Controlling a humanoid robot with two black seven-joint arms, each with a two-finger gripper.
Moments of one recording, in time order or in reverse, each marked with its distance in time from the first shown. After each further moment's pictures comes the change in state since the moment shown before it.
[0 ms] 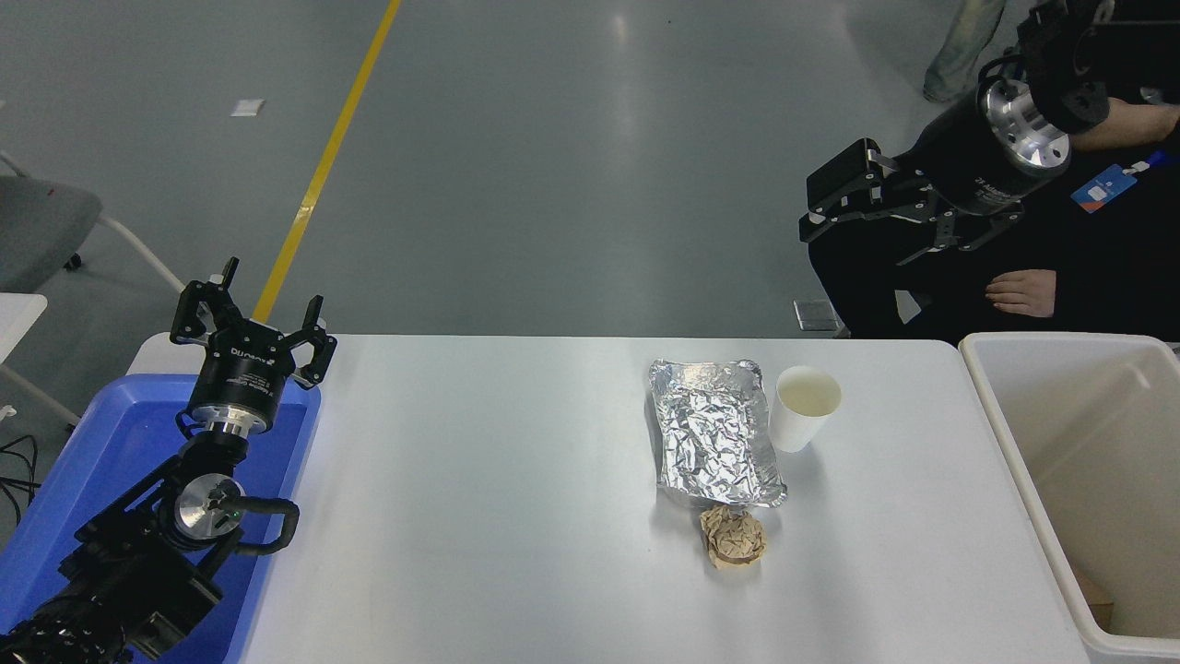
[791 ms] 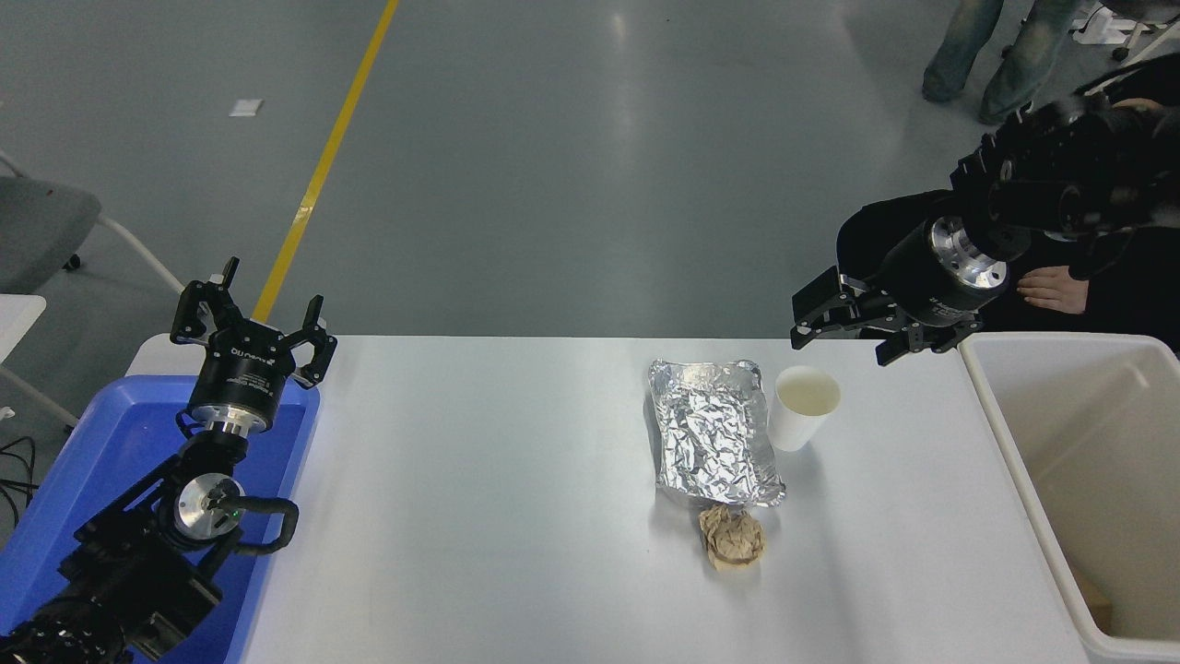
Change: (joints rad) left arm 0.000 0.000 -0.002 0.000 0.000 0.000 0.000; right arm -0.474 0.050 0.010 -0.199 0.009 -0.109 -0.002
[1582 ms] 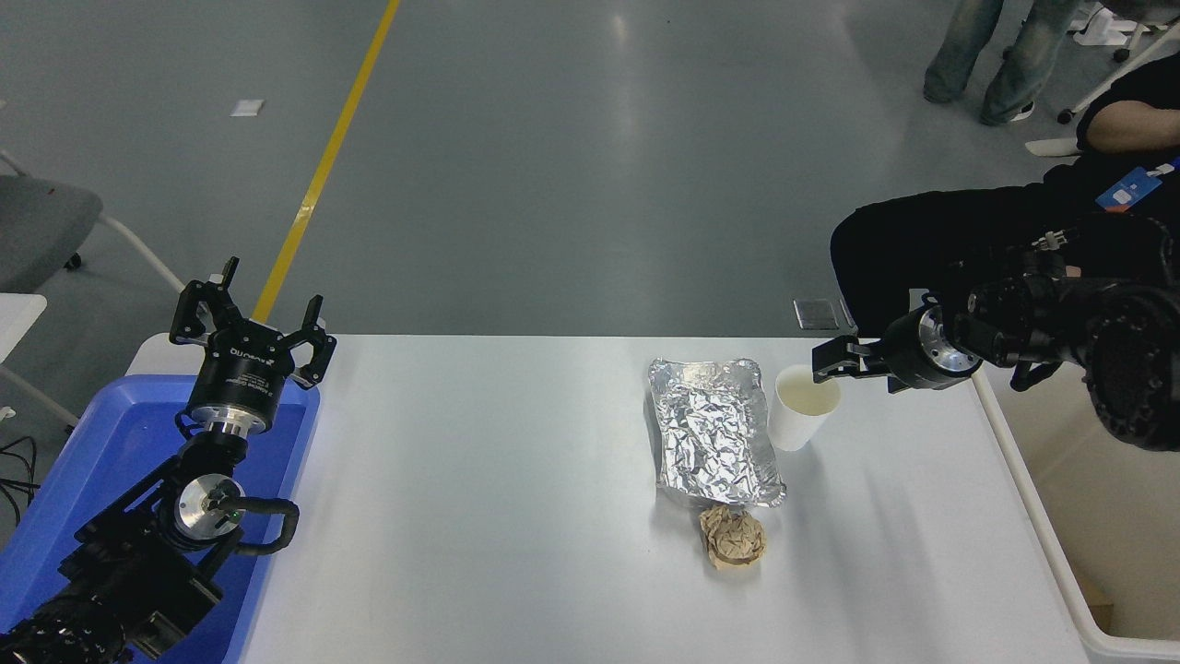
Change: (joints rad) left arm 0.000 0.000 0.000 0.000 0.000 0.000 0.000; right arm -0.435 0.005 0.010 -0.370 0.083 -0.293 -0.102
